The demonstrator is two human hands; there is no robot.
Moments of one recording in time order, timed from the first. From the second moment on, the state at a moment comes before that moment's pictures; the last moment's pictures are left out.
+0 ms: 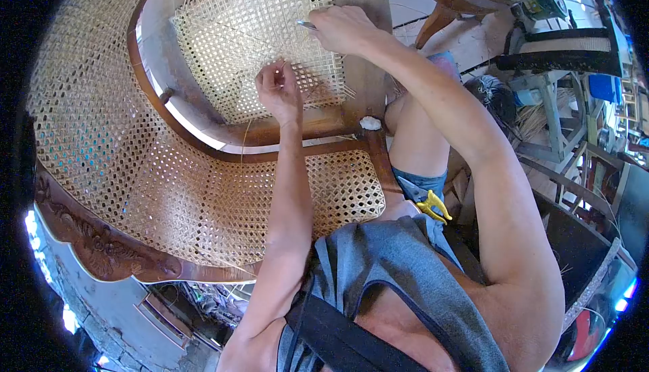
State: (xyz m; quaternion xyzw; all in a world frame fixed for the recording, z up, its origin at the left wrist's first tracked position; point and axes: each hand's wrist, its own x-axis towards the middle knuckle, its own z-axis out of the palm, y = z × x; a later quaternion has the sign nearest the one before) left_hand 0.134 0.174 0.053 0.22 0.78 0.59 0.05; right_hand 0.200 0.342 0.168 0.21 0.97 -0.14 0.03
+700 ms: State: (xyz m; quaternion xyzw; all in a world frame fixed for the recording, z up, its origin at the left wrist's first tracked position) left_hand 0.129 0.208 0.100 0.26 0.63 0.72 0.17; right_hand 0.230 0.354 0.203 0.24 0.96 -0.12 -0.01
